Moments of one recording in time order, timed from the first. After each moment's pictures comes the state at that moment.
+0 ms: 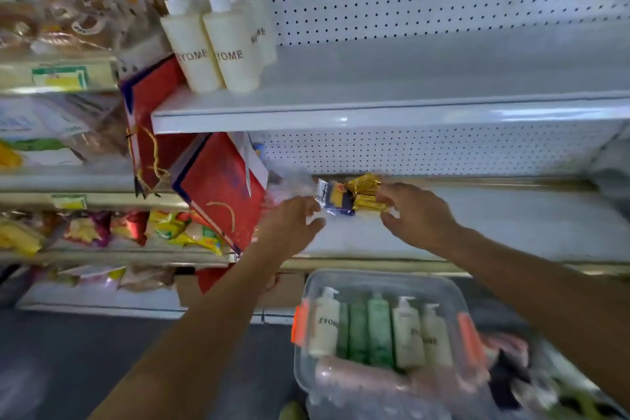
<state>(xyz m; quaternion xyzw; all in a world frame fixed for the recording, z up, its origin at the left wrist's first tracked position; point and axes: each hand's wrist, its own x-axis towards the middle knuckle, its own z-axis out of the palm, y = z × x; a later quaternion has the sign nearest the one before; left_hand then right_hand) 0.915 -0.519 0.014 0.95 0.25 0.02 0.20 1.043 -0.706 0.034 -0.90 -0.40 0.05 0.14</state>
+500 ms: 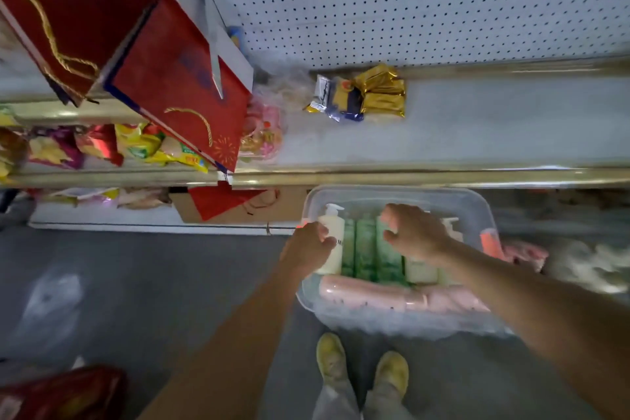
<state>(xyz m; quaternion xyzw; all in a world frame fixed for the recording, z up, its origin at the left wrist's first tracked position) 0.877 -0.563 -0.191 0.83 0.38 -0.19 0.35 1.008 -0.718 -0.171 -0.89 -0.33 0.30 0.11</state>
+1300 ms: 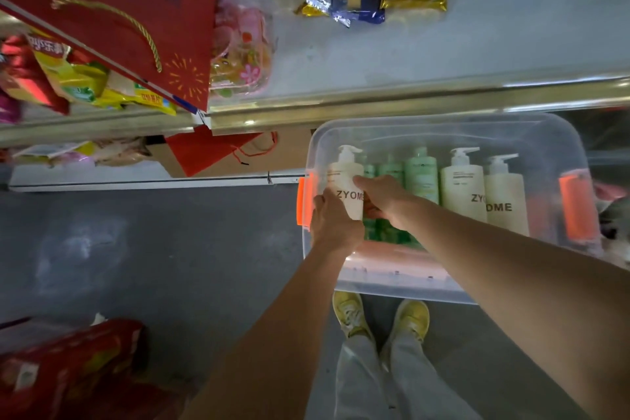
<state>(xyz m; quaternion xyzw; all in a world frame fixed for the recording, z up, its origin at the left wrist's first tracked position) 0.885 -0.577 -0.288 0.78 0.47 -0.22 0.36 0.978 -0.632 -0.326 -0.72 0.08 0.54 0.42</state>
